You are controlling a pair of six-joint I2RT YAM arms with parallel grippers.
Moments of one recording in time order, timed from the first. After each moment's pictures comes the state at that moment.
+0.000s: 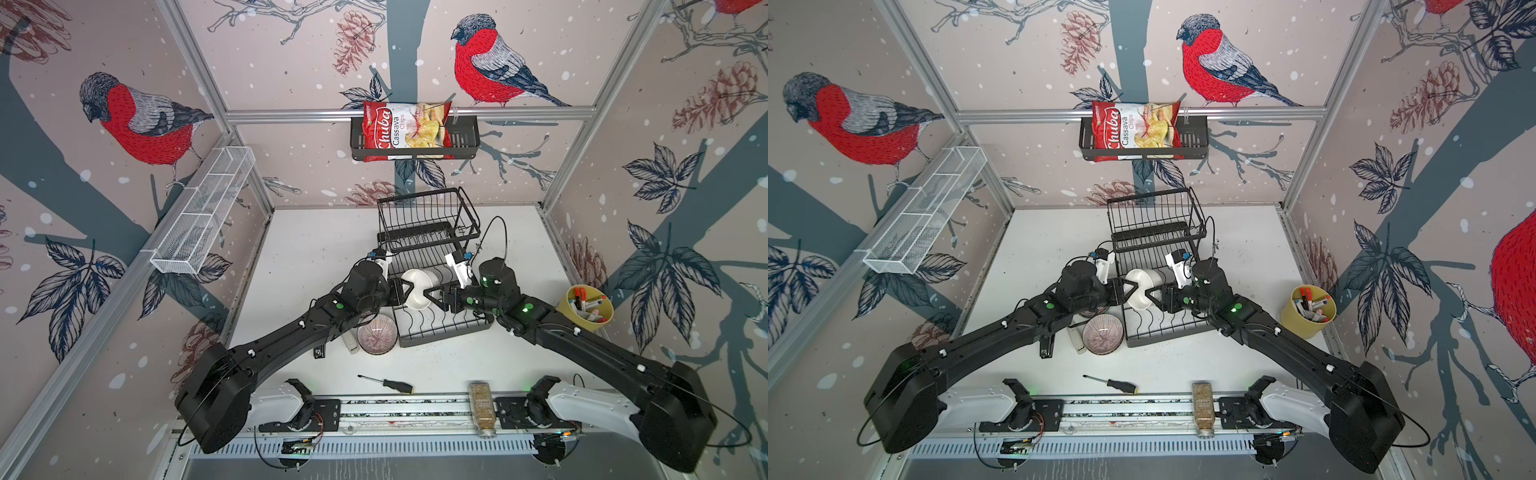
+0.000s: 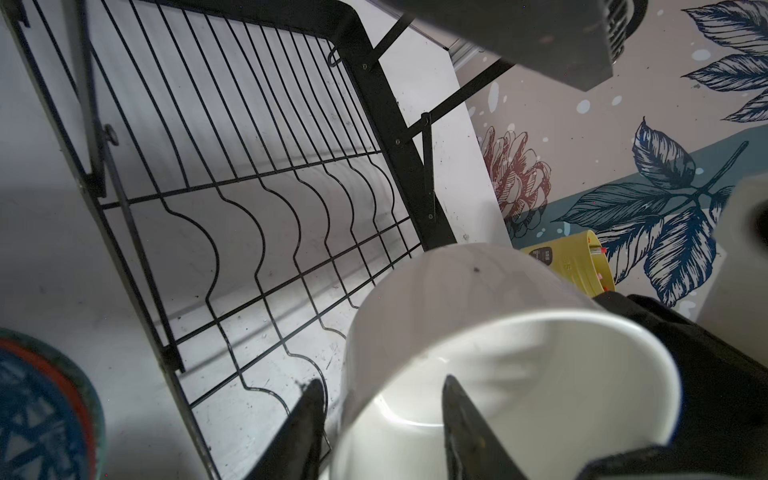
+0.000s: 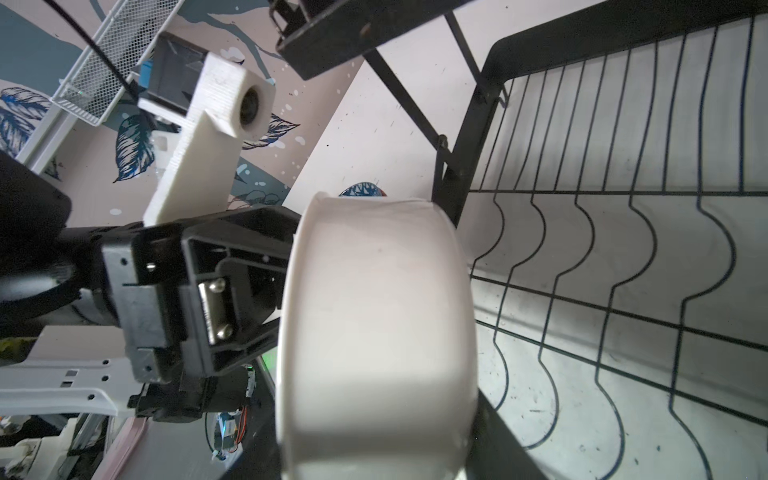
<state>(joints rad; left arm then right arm) -0.71 1.26 0.77 -0.02 0.21 -0.74 0.71 1.12 0.72 -0.08 -0.39 0.49</state>
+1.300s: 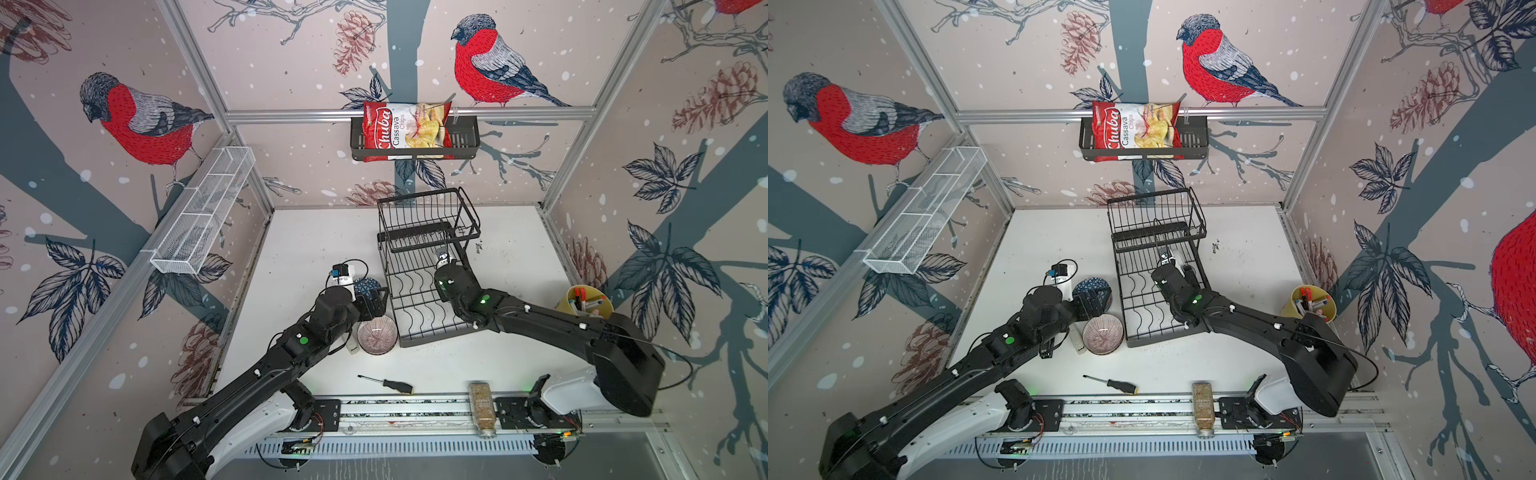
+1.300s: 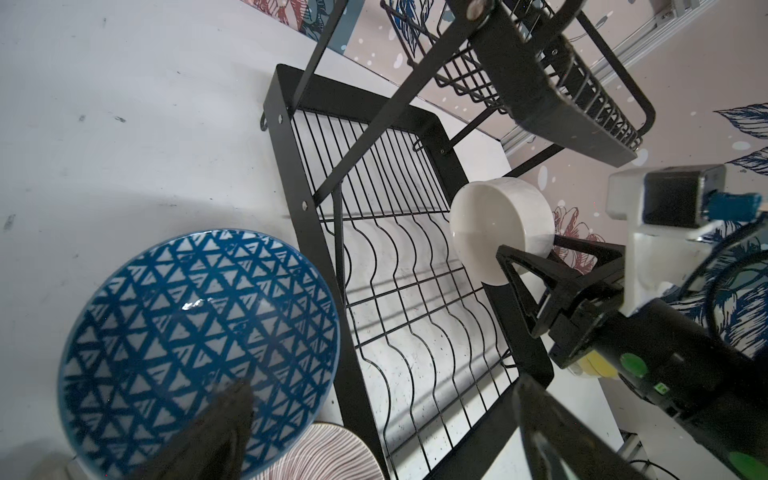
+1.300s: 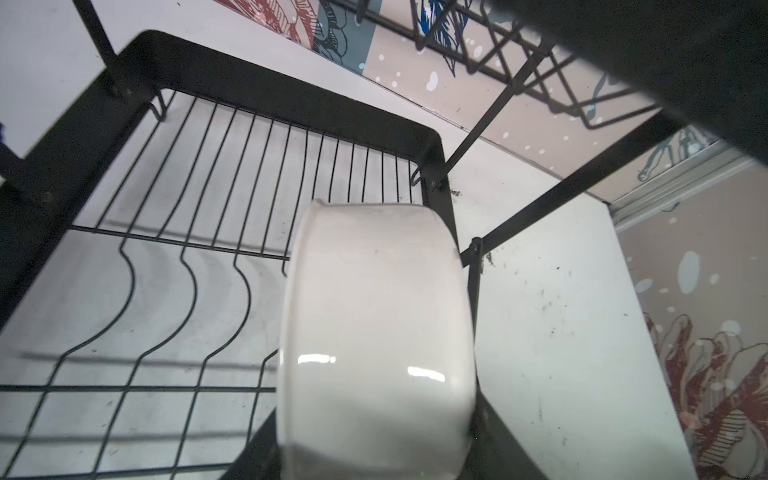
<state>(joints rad) -0.68 0.82 0.54 -0.16 -0.08 -0.74 0.89 1.47 0.86 -0.10 0.70 0.04</state>
